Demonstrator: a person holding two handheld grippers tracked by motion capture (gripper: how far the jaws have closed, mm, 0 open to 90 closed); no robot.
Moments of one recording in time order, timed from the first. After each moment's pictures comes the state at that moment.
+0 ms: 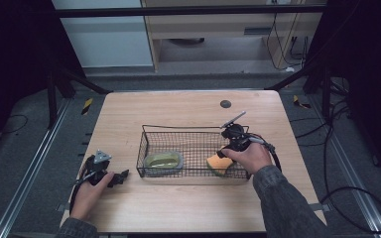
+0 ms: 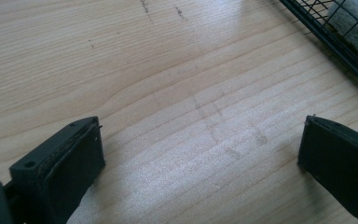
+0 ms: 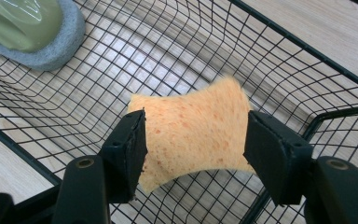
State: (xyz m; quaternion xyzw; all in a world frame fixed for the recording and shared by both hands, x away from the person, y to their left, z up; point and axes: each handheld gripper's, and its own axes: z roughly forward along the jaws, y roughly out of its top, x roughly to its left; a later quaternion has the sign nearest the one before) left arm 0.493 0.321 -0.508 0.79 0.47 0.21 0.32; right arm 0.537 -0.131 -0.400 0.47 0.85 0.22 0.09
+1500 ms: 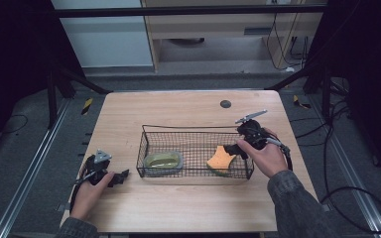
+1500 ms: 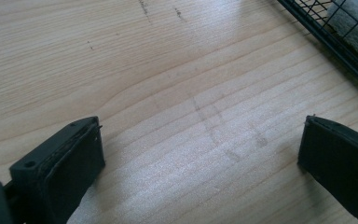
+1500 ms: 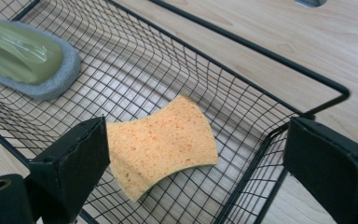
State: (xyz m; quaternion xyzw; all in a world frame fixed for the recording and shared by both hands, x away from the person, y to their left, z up) left arm 0.494 0.320 -0.508 0.79 0.47 0.21 0.33; right arm 0.528 -0.170 -0.382 0.46 0.82 0.30 0.14
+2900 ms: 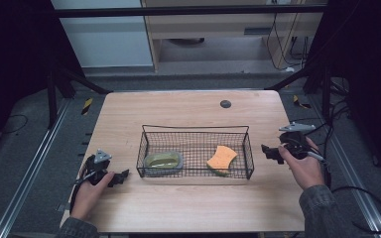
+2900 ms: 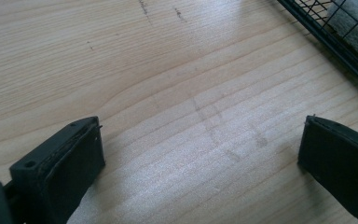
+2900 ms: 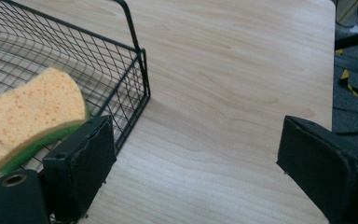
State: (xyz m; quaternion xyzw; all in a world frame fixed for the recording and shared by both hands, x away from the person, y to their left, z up) left arm 0.494 0.320 -0.508 0.79 0.47 0.21 0.33; right arm 0.501 -0.276 -0.409 0.53 0.75 0.32 0.24
